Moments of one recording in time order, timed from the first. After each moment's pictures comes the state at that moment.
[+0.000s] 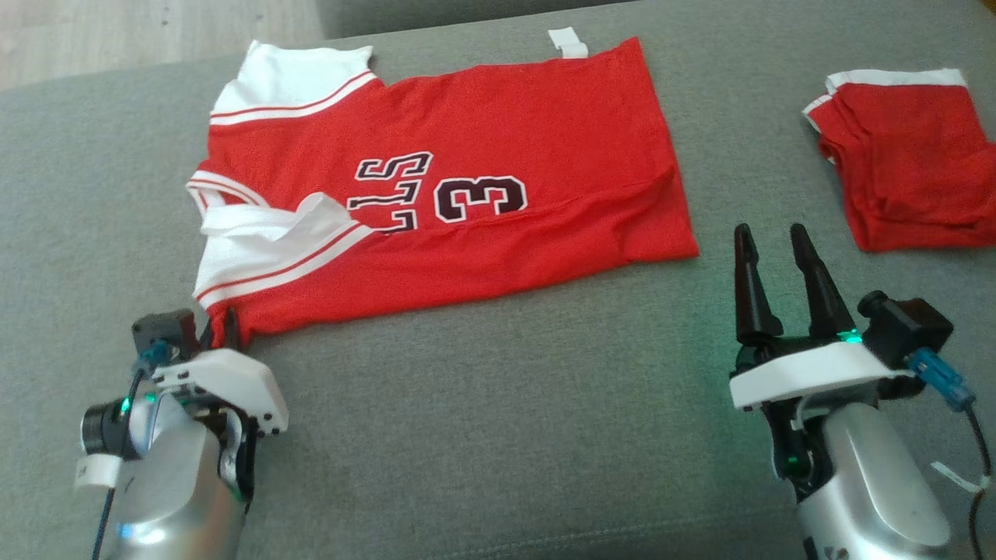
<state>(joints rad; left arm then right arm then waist) -0.46 0.12 -0.12 0.94 -0.21 0.07 -0.22 -0.26 -0.05 0.11 0.38 0.34 0.13 -0.25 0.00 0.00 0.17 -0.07</state>
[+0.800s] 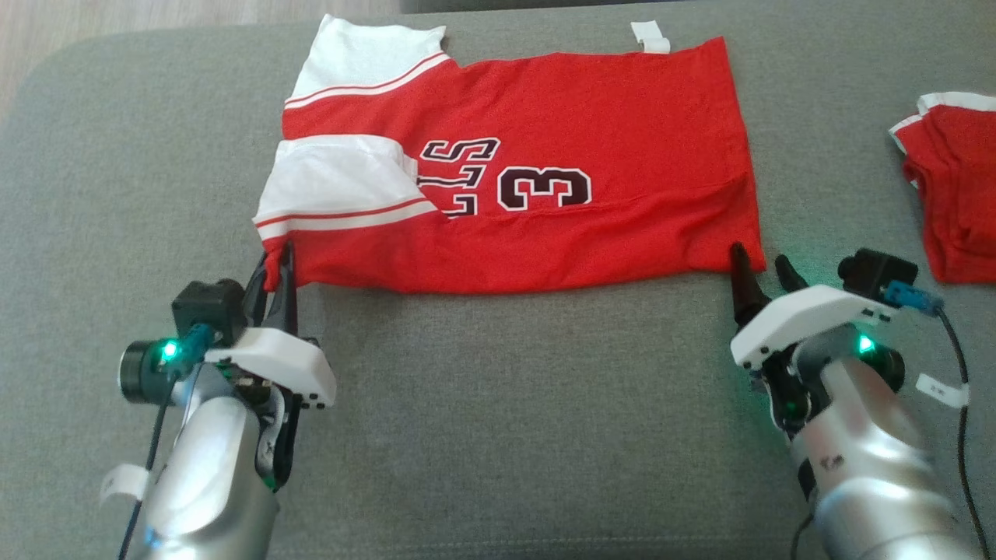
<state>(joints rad) -0.36 0.09 -0.20 0.55 -0.17 0.04 -0.25 -0.57 -0.05 0.03 0.98 0.45 0.13 -0.07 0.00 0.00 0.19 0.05</state>
